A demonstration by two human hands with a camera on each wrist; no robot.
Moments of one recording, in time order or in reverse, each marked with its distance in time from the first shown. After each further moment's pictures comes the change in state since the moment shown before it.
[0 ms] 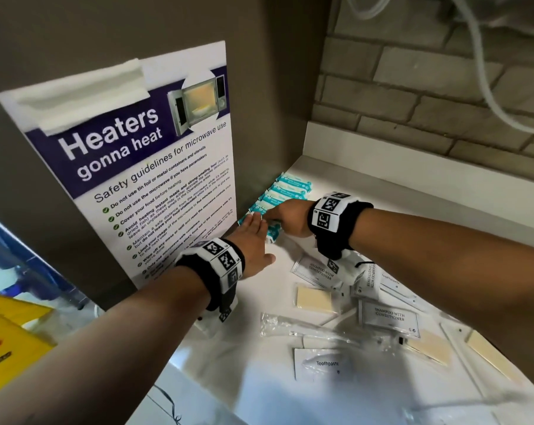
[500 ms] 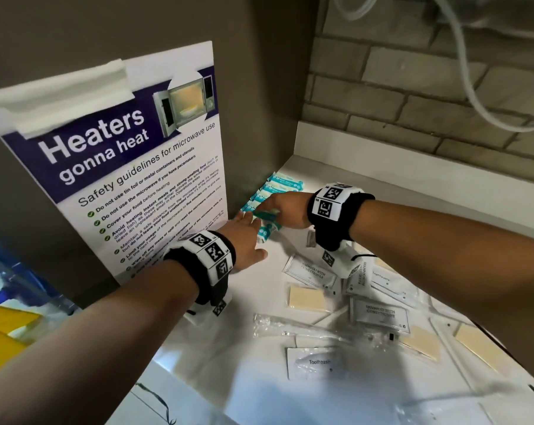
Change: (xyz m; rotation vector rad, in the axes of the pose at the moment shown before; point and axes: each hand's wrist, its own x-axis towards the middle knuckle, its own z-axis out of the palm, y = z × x) left_hand 0.008 -0.008 -0.009 -0.040 0.083 0.075; right_hand -0.007 0.014 -0.011 0.099 0.045 0.007
